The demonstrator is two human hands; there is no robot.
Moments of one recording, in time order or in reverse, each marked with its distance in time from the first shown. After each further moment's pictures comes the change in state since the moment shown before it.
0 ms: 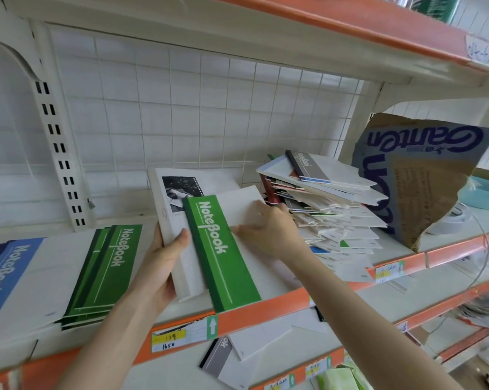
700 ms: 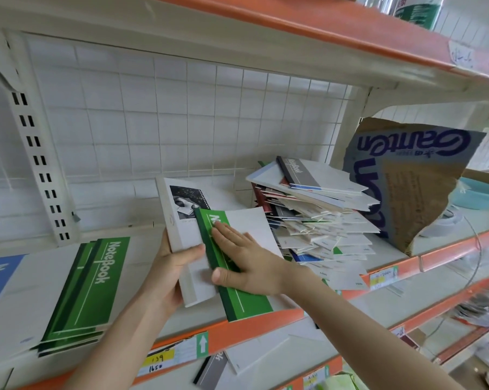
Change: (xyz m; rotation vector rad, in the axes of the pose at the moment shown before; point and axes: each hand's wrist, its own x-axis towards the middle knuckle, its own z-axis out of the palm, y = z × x) left_hand 0.020 -0.009 0.024 -0.065 -0.036 0.002; right_hand -0.013 0.006 0.006 -0.209 -0.360 -0.482
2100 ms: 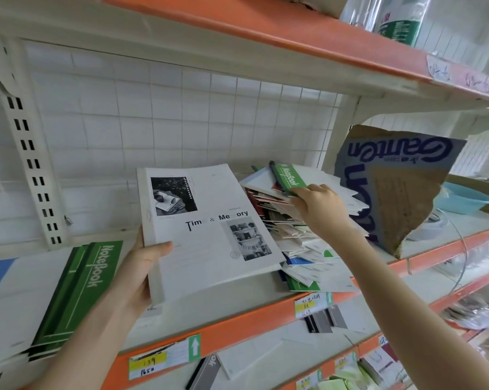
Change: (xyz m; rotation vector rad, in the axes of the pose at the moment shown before) left_hand -0.006 0.021 -0.017 0.091 0.047 -0.008; right_hand -0.020 0.102 -0.063 -0.418 0.637 0.392
